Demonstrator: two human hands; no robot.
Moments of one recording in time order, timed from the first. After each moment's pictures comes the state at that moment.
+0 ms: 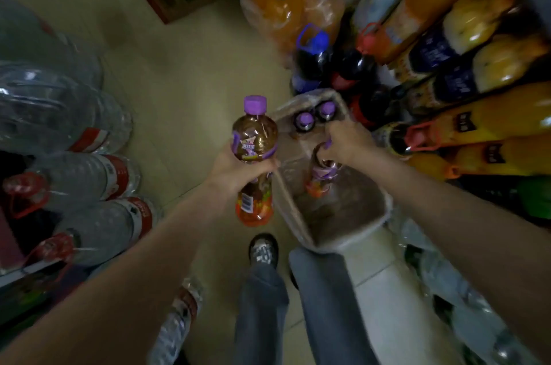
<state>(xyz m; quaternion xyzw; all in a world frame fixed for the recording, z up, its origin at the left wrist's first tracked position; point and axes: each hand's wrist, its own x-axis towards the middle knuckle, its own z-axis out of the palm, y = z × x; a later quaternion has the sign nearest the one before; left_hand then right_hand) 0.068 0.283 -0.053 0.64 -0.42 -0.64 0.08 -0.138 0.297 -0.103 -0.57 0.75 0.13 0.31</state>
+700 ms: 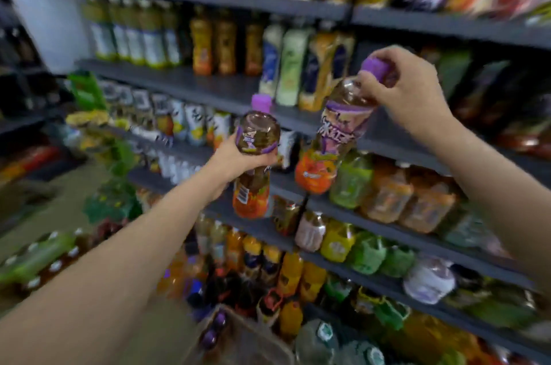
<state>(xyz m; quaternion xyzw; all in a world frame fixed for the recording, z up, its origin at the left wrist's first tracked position) -0.118 0.311 0.518 0.21 -0.76 -0.59 0.19 -0.253 0.506 0.623 -0.41 0.79 -0.39 -0.23</state>
